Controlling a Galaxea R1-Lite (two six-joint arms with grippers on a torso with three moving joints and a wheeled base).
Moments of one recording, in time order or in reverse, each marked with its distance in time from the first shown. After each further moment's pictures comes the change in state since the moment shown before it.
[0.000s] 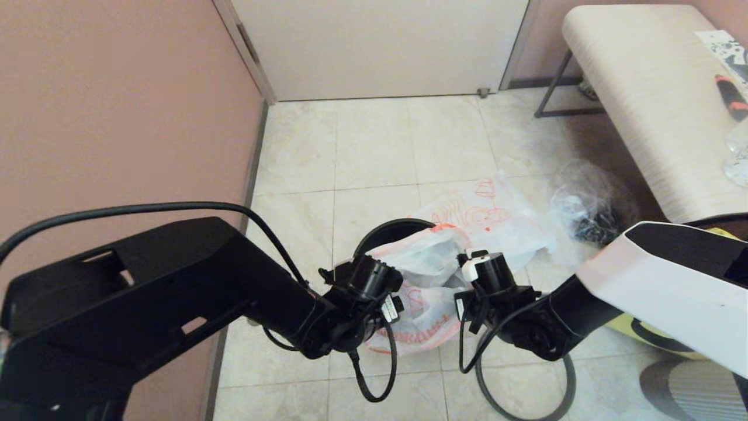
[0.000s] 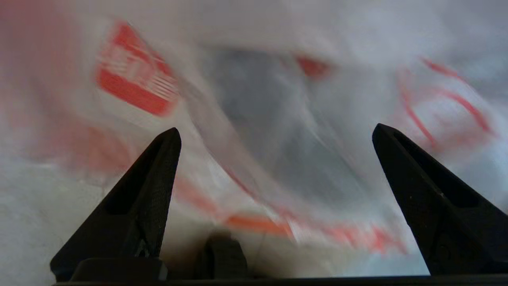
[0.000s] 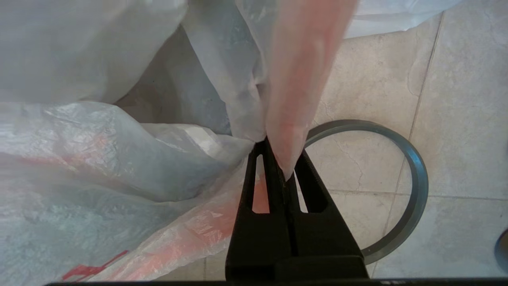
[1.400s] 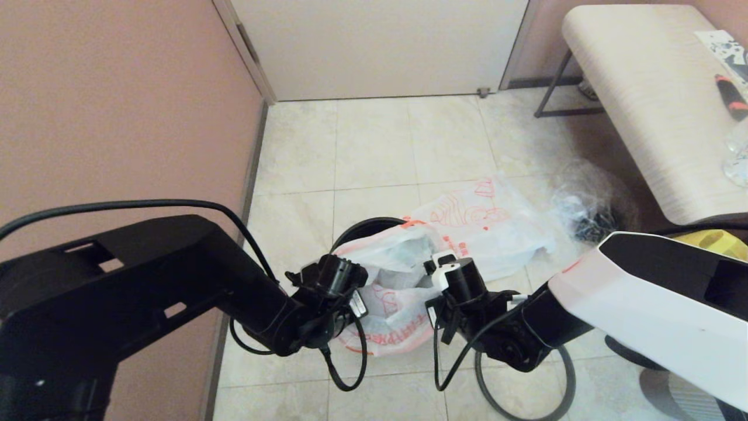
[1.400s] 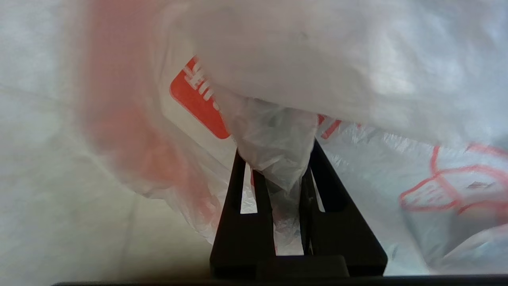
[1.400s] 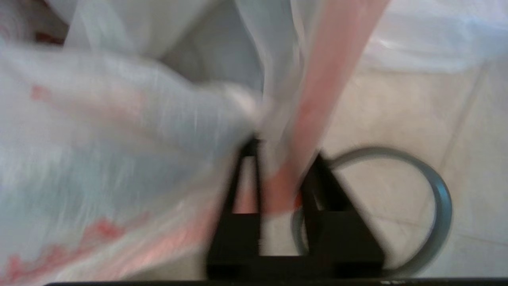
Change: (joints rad) left arm 0.114 -0.028 0.129 -0.098 0.001 -0.004; right arm 0.126 0.034 -0.086 0.004 0.006 -0.076
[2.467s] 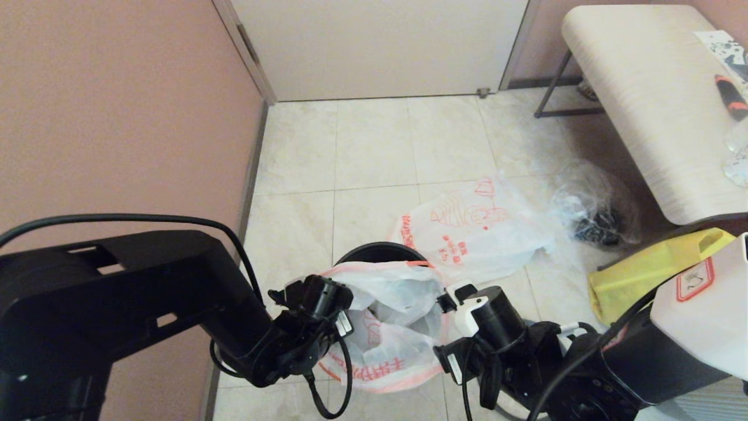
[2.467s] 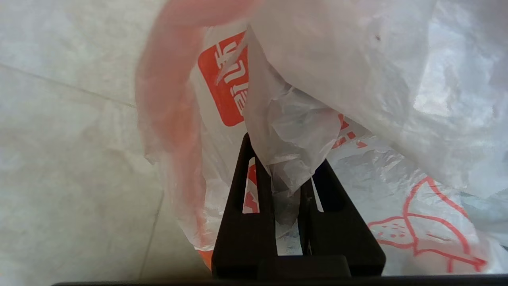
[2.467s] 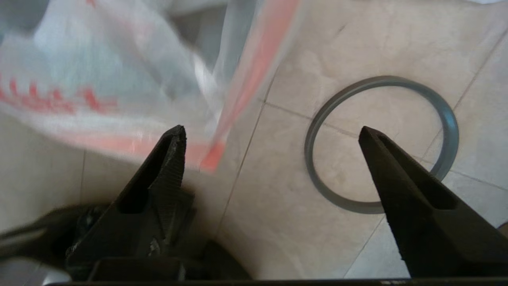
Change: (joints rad) left arm 0.024 -0.001 0.180 -0.180 0.057 0.004; right arm 0.103 -0.284 0.356 0.088 0.049 0.072
